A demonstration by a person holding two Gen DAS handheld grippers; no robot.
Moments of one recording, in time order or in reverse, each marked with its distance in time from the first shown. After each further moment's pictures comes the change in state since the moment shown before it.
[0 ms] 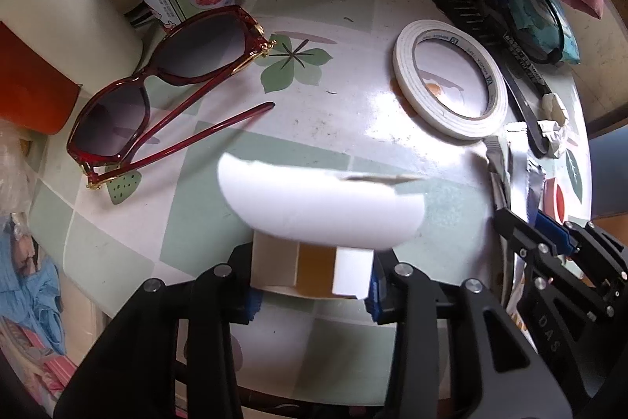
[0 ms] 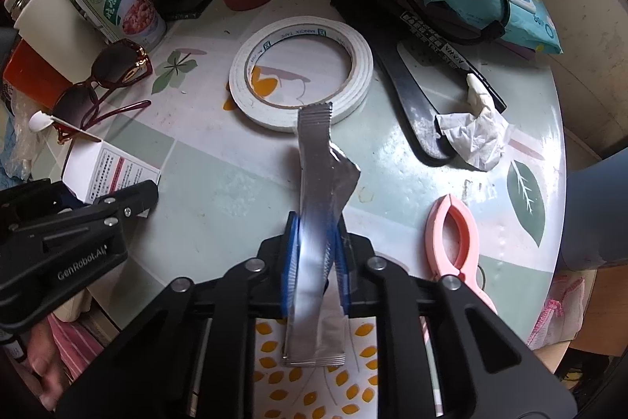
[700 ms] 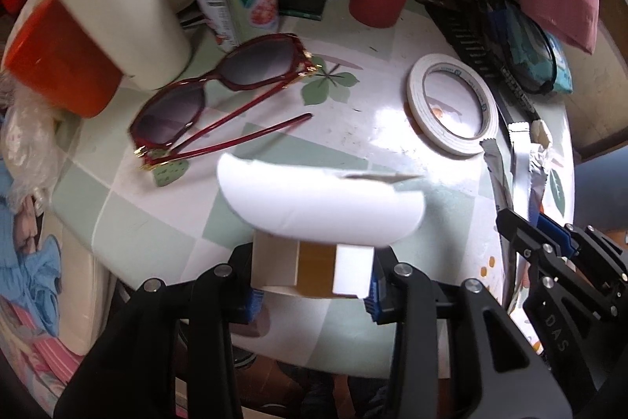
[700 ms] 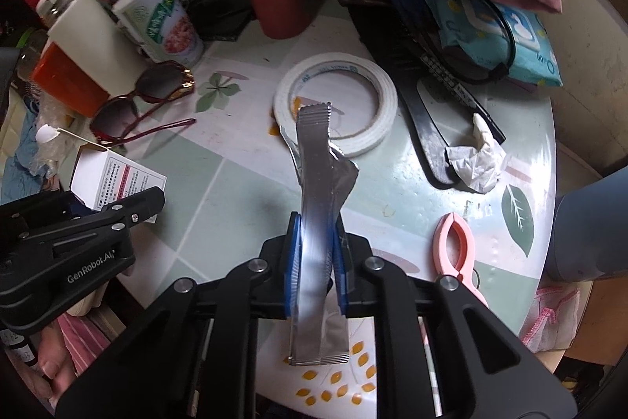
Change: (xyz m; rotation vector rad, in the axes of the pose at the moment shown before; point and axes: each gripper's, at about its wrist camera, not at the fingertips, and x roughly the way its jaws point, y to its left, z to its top) left arm -0.048 0.028 -0.006 -0.087 -0.037 0.003; right arm -0.034 0.023 0.012 -0.047 -0.033 0.049
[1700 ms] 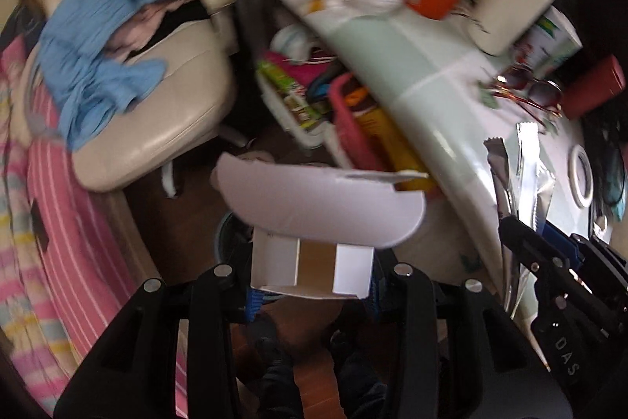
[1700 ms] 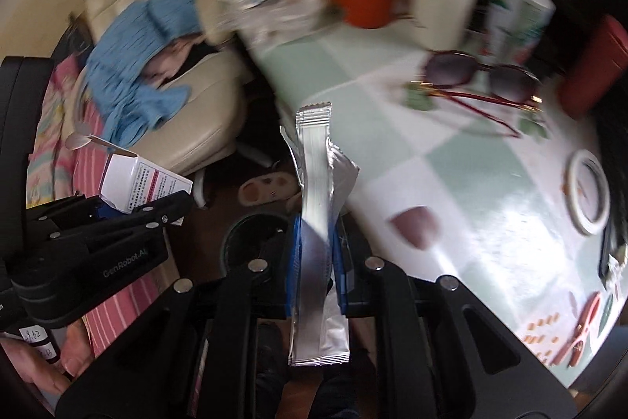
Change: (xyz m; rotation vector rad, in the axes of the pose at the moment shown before) left arm -0.075 0.202 -0.196 -0.632 -0.020 0.161; right arm -0.012 0.246 -0.065 -0.577 0.069 0.289
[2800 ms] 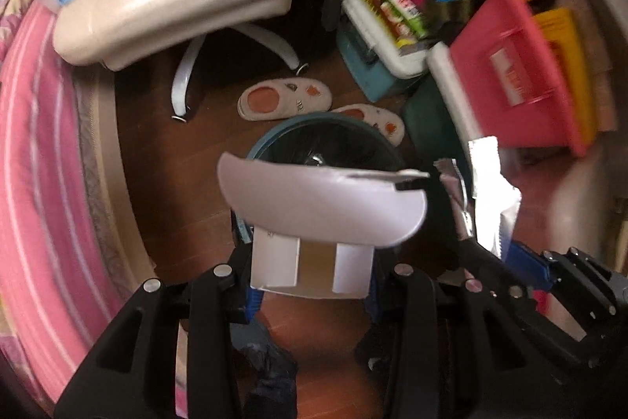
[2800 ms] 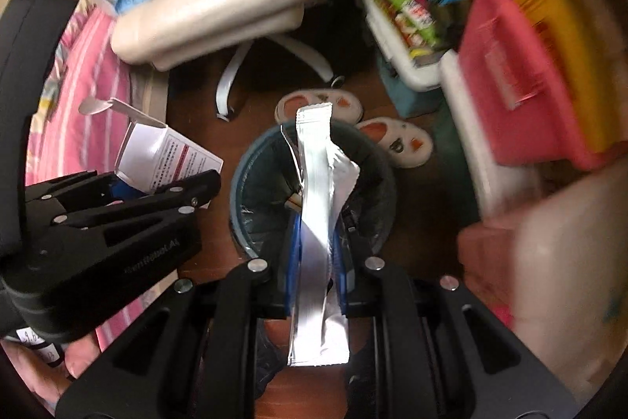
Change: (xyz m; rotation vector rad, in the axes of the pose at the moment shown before) left arm 0.245 0.137 -0.131 -0.178 0.074 0.017; right arm 0.256 0.112 -0.132 -0.226 0.159 0.076
